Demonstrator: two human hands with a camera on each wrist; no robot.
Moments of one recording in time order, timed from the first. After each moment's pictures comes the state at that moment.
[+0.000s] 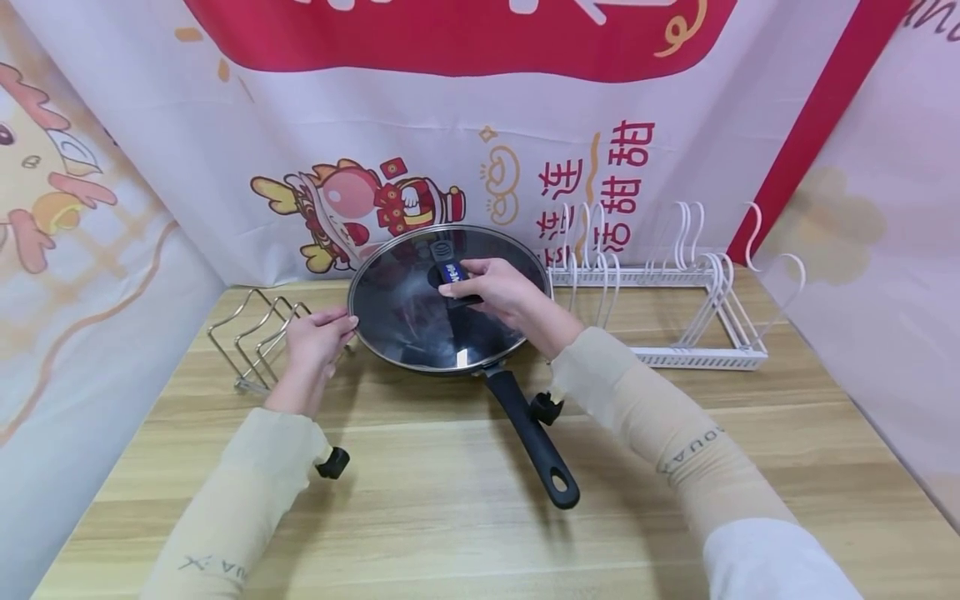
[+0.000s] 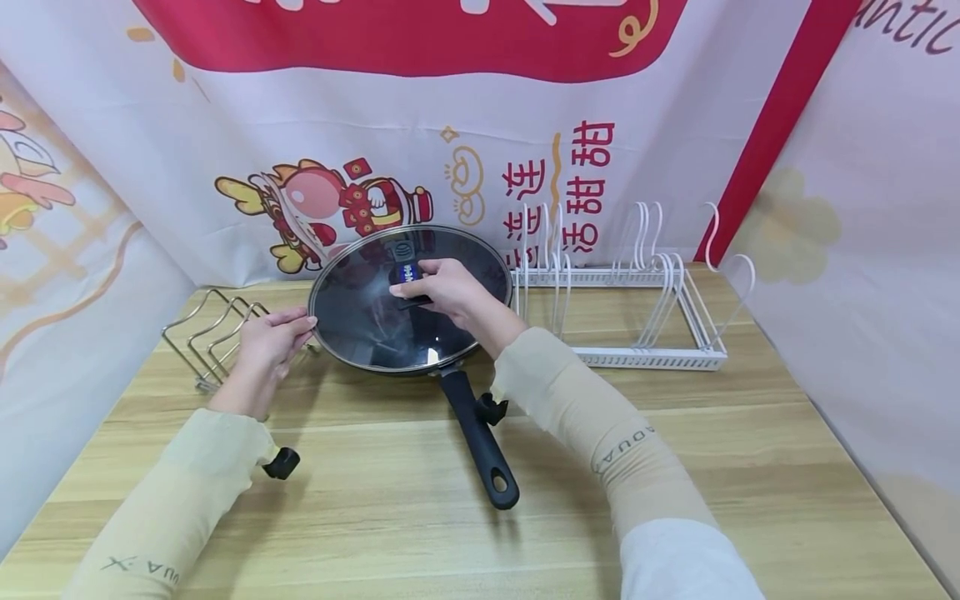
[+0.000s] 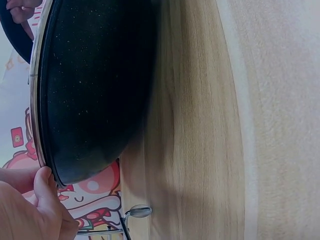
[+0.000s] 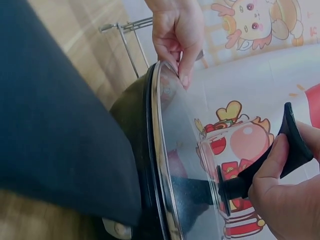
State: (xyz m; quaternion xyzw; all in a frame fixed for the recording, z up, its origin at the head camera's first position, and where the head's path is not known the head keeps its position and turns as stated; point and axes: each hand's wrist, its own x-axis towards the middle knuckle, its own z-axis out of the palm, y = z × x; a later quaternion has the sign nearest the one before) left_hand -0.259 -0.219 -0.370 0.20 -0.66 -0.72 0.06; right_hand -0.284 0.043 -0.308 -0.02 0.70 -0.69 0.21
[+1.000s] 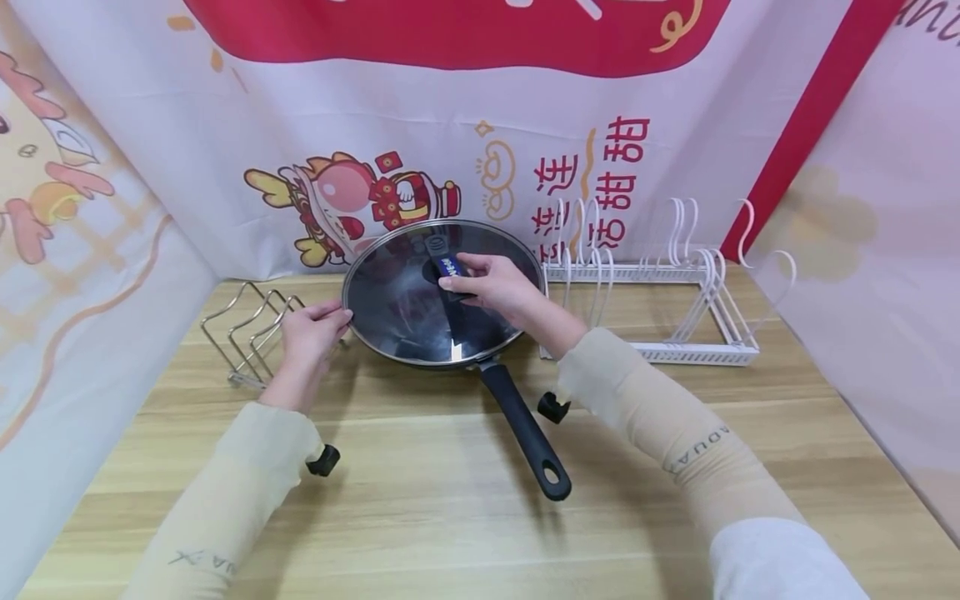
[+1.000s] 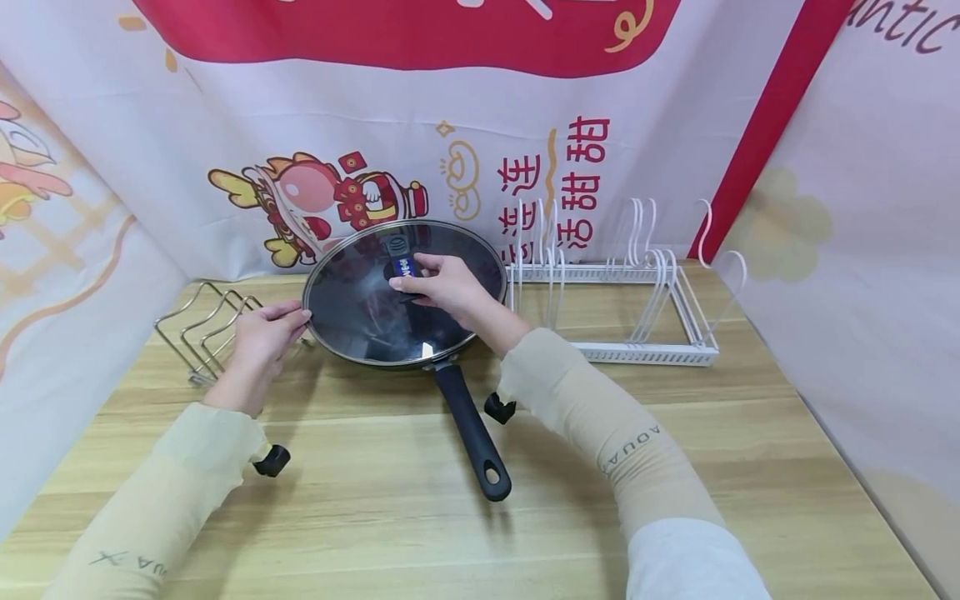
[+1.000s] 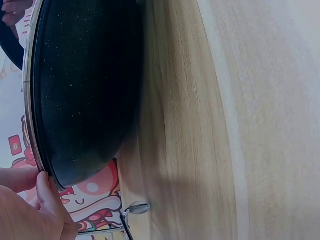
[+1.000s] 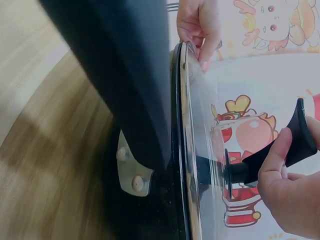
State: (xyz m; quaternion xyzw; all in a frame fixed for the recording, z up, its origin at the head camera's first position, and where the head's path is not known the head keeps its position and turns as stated) left_hand -0.258 -0.219 -0.370 0.18 -0.68 -0.71 0.06; right_hand -0.282 0.052 -0.314 -0.06 0.70 -0.68 0.18
